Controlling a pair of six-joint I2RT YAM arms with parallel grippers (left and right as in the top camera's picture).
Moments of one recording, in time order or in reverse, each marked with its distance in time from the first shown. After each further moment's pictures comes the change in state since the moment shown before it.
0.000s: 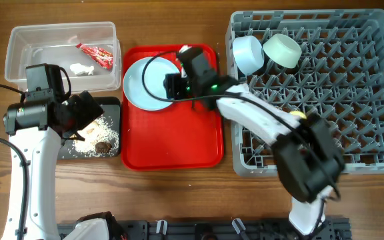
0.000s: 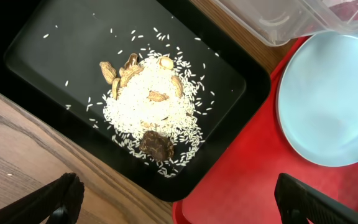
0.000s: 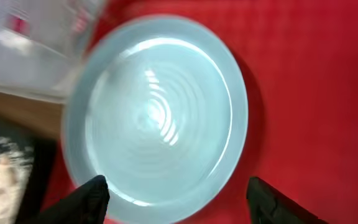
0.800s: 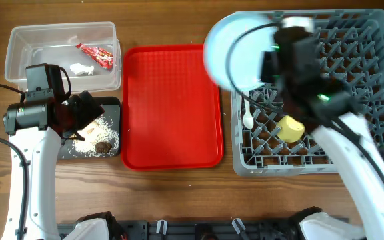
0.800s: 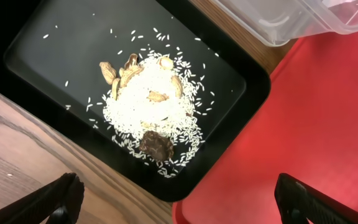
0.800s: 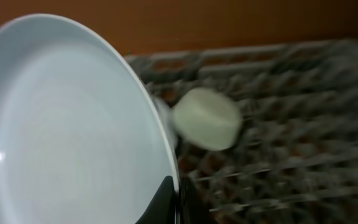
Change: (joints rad) left arm 0.000 0.000 0.000 0.001 0.000 0.000; right arm -0.290 -0.668 0.004 -0.508 0.524 -0.234
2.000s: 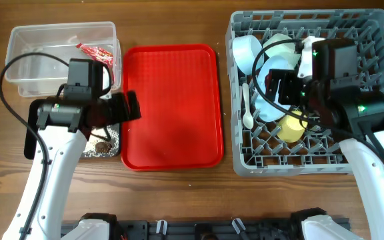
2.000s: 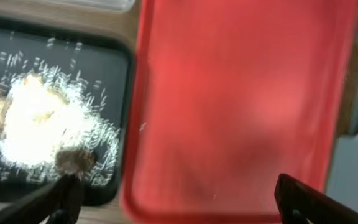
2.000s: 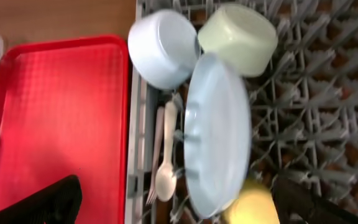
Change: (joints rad) left arm -0.270 0.000 0.000 0.072 0.135 0.209; right arm -0.167 -0.072 -0.010 -0.269 -0.444 -0.041
